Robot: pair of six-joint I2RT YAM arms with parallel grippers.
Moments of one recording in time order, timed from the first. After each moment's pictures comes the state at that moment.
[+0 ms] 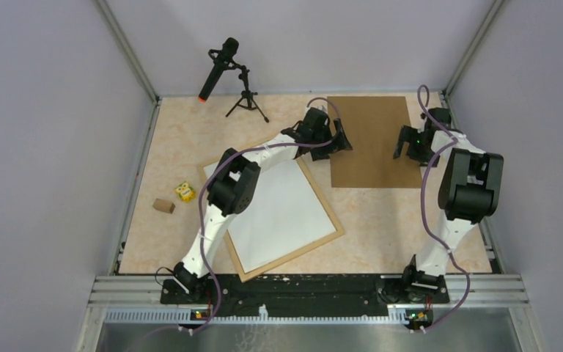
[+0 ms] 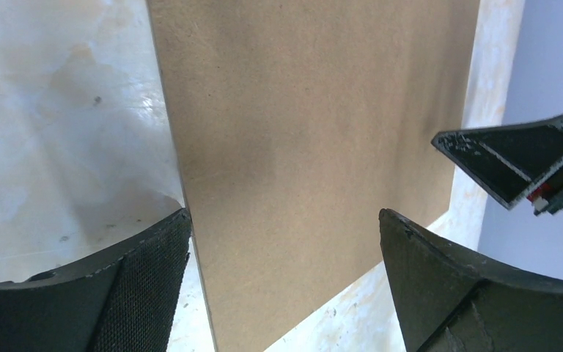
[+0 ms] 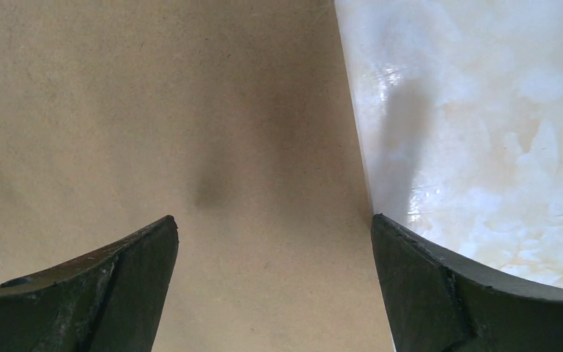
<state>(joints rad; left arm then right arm) -0.68 2.40 1.94 -0.20 0.20 -0.89 -0.18 1.92 1.30 -0.42 -0.11 0.14</state>
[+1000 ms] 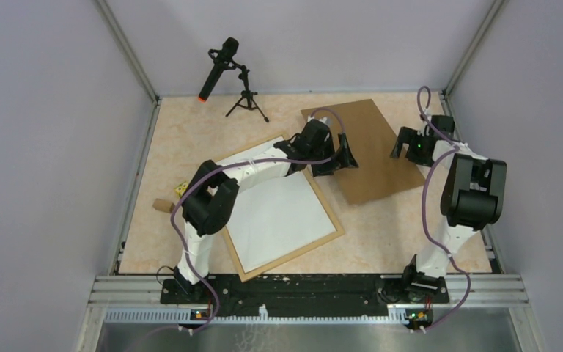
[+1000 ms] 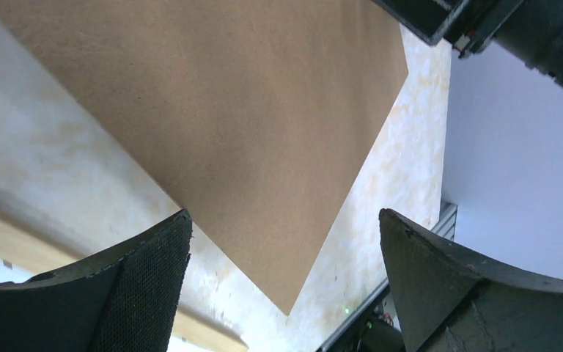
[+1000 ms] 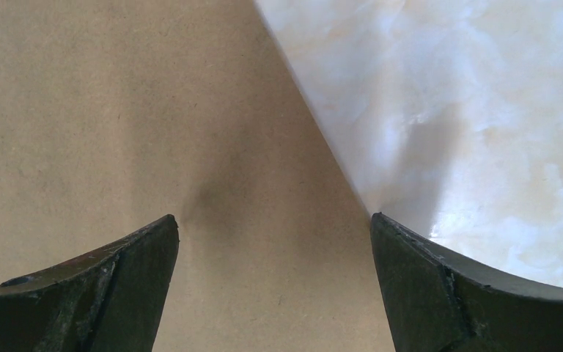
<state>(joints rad) -0.78 2.07 1.60 -0.17 0.22 -0.91 -0.21 1.86 1.16 -0.23 -0.23 0.10</state>
